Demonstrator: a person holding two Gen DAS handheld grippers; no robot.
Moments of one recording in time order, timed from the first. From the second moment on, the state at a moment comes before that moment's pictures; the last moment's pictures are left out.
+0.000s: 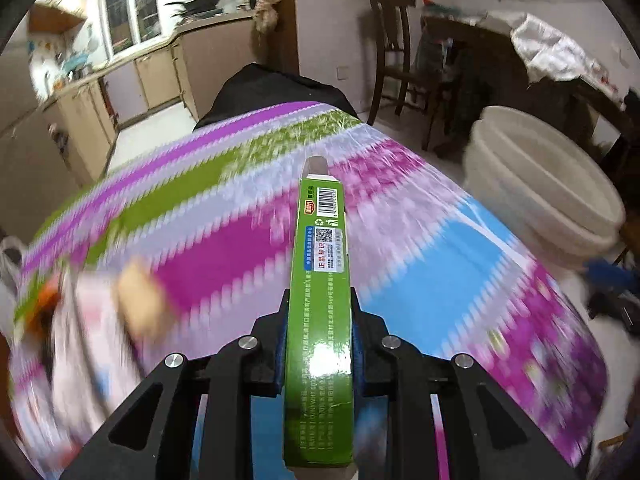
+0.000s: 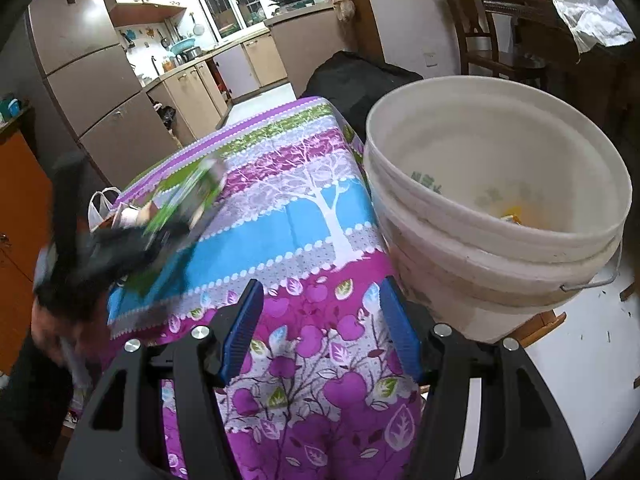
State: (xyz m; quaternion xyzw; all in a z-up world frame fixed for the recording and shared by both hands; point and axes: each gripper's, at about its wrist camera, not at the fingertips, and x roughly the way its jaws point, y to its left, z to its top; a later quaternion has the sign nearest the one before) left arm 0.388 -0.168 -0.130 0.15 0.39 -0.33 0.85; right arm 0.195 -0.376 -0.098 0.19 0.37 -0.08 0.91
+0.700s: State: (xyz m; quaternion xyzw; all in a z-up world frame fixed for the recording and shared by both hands) left arm 0.297 0.082 -0.122 0.02 0.39 -0.16 0.91; right arm 0.406 -0.133 -0.077 0.05 0.41 0.15 0.90
